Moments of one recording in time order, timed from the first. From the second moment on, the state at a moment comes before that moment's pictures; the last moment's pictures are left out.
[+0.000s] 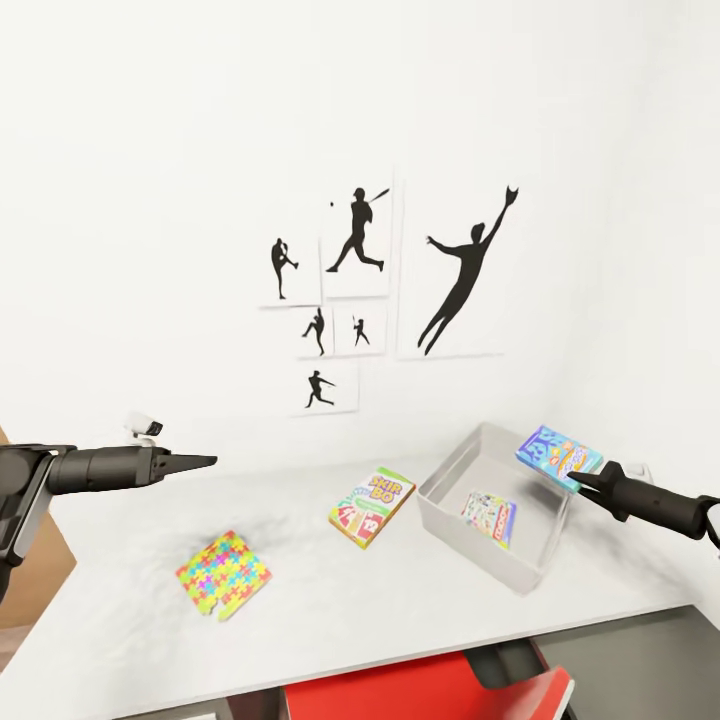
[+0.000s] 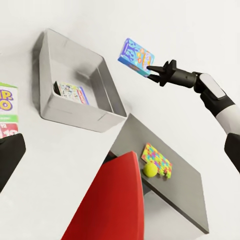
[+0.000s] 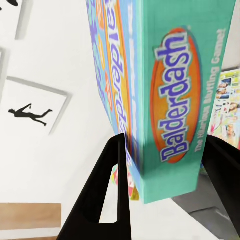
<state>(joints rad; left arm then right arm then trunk) -0.67 0.45 0.14 -1.27 0.10 1.04 -1.57 -0.65 -0.46 -0.38 -0.88 -0.88 1.04 0.37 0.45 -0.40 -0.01</state>
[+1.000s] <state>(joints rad) -0.67 0.45 0.14 -1.27 0.10 1.04 -1.57 -0.65 -0.46 -0.38 -0.88 -0.88 1.04 0.37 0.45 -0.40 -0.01</state>
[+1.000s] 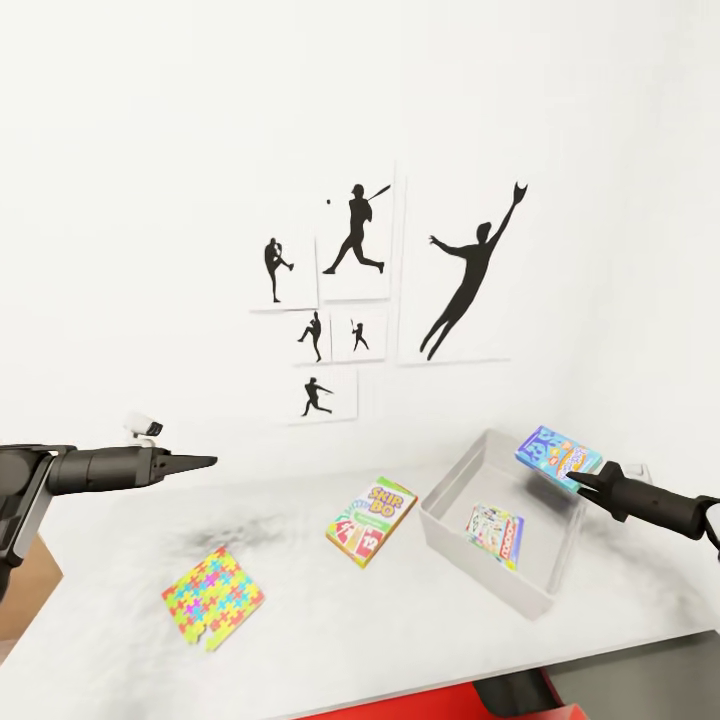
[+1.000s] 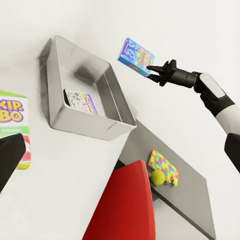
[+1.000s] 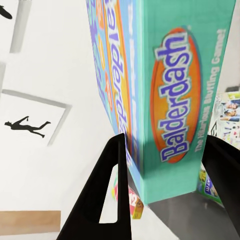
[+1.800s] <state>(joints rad) -0.67 0.45 0.14 -1.27 0.10 1.04 -1.57 -0.65 -0.46 -0.38 -0.88 -0.88 1.04 0.37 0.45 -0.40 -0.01</state>
